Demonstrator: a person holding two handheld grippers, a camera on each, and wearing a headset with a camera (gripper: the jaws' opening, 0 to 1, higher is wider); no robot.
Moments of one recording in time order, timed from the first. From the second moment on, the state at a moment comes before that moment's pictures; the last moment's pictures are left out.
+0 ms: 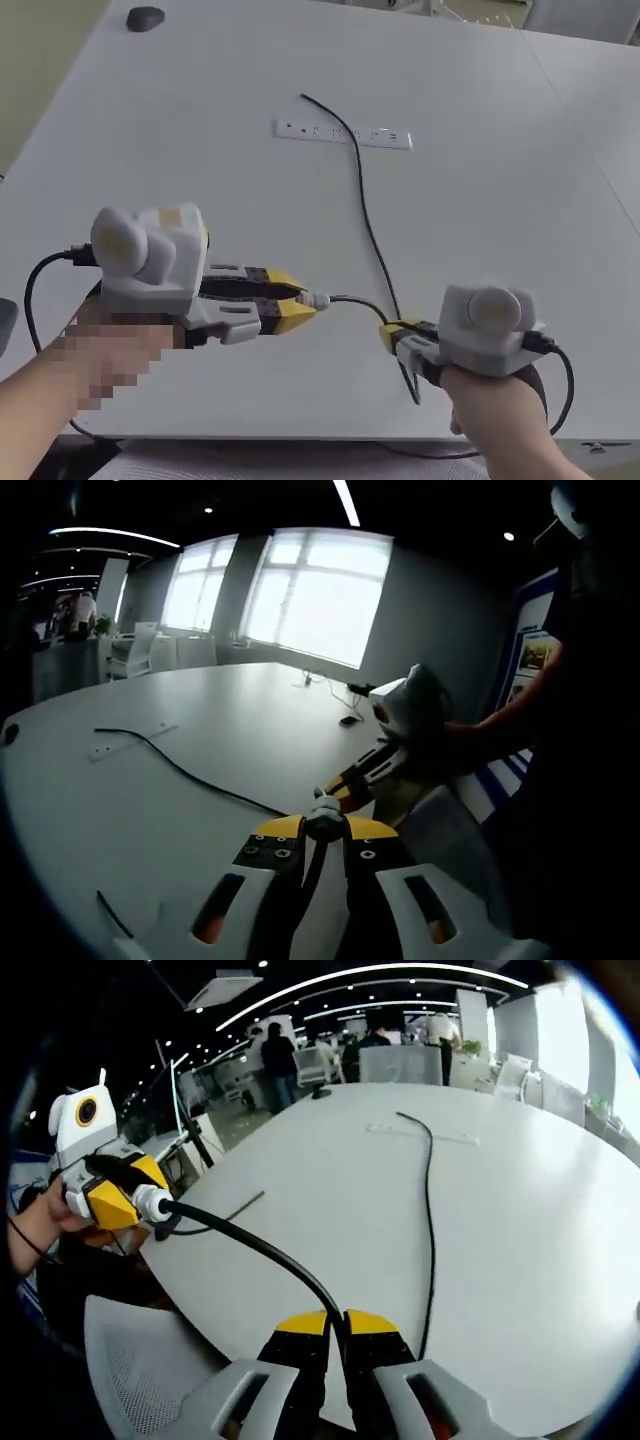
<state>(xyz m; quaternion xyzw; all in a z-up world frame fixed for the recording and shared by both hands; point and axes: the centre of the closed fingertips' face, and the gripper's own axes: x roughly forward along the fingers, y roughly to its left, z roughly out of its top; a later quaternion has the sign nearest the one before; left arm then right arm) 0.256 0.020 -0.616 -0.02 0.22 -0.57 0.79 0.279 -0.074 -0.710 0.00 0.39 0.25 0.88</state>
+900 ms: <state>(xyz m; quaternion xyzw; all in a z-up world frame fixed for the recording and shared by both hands) 0.255 0.023 -0.614 -0.03 0.23 -0.56 0.80 0.261 -0.029 -0.632 -0.21 0.28 0.38 0.86</state>
